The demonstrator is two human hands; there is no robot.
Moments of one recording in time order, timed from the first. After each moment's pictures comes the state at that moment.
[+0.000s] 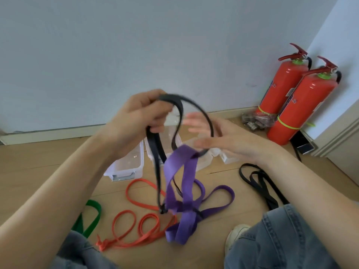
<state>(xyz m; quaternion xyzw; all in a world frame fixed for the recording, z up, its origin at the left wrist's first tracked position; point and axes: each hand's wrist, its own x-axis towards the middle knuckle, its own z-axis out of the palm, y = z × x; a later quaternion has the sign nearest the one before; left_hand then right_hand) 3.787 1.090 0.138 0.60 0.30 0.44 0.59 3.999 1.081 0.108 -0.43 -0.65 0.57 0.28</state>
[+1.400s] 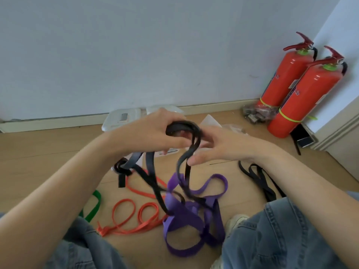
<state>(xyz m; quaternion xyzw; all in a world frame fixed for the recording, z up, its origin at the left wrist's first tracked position) 3.790 1.086 0.116 0.82 0.37 0.19 0.39 3.988 1.071 0.091 -0.42 -0.75 0.49 0.13</state>
